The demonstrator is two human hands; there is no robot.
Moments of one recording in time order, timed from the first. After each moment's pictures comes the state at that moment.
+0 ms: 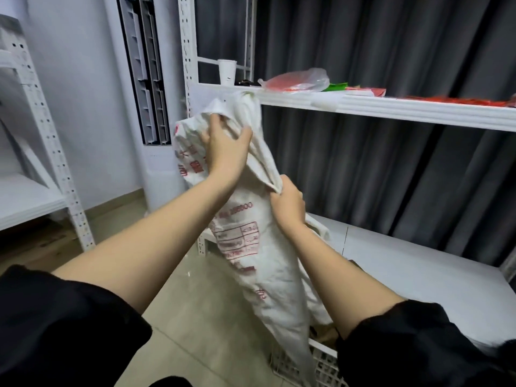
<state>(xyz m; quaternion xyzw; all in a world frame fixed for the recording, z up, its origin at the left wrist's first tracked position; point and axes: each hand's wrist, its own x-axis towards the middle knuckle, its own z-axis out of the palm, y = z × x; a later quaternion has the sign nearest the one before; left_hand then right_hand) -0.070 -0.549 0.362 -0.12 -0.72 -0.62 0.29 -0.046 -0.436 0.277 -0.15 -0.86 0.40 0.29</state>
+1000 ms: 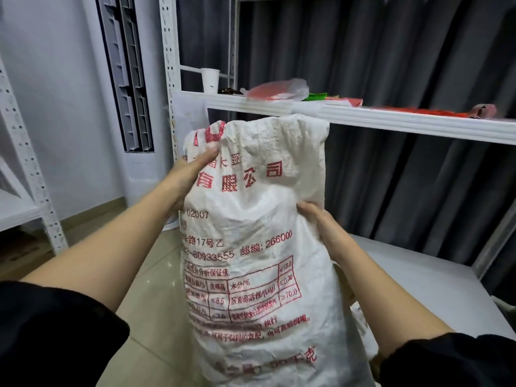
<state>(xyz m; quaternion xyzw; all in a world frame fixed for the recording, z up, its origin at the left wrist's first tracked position) -0.092 -0.589 0.342 -0.15 -0.66 -0.74 -0.05 0.011 -0.341 0.269 -0.06 -0.63 0.77 0.09</state>
